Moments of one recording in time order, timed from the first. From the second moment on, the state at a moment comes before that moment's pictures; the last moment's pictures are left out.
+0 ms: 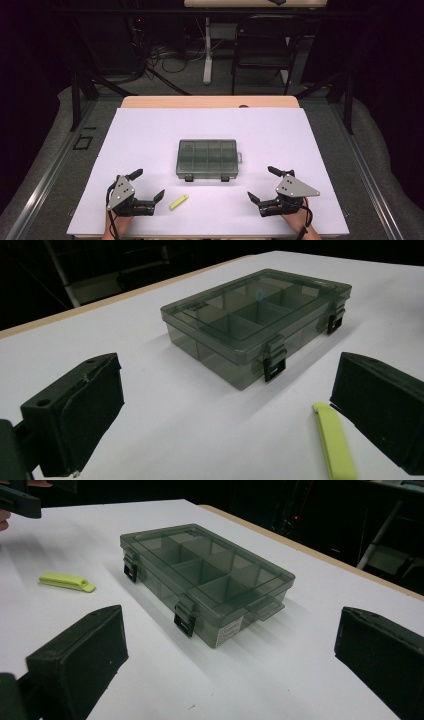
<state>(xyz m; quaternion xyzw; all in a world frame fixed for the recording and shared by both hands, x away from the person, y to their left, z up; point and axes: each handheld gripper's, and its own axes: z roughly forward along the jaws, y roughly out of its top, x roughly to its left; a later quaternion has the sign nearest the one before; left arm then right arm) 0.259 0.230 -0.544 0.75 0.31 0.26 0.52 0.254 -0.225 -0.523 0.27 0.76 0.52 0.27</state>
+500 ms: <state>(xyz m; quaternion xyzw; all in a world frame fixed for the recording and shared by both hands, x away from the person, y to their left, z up) 0.286 0.215 -0.540 0.78 0.29 0.23 0.50 0.279 -0.212 -0.521 0.27 0.78 0.51 0.24</state>
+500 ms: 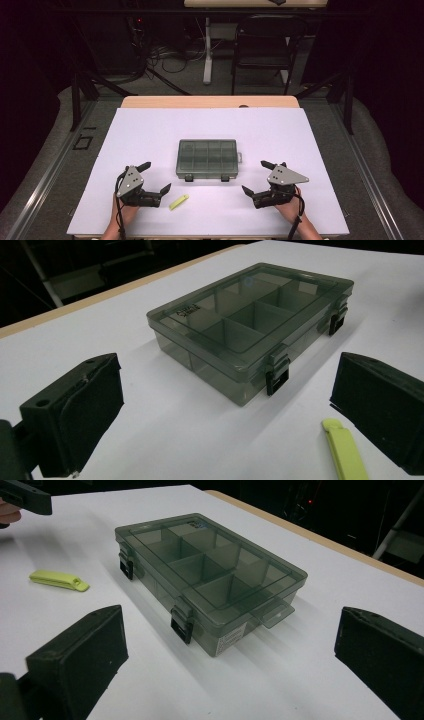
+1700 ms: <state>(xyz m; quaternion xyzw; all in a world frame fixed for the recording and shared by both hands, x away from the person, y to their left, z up) 0.333 0.189 -0.540 0.83 0.26 0.18 0.46 0.322 -0.190 -0.527 0.27 0.83 0.46 0.17</state>
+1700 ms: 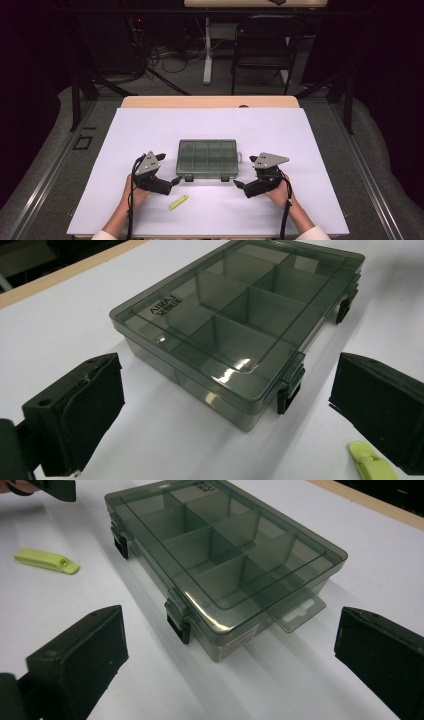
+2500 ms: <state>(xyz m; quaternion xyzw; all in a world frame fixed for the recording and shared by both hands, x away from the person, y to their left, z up) 0.336 0.180 -0.553 0.86 0.24 0.16 0.43 0.332 -0.175 -0.541 0.28 0.85 0.41 0.16</state>
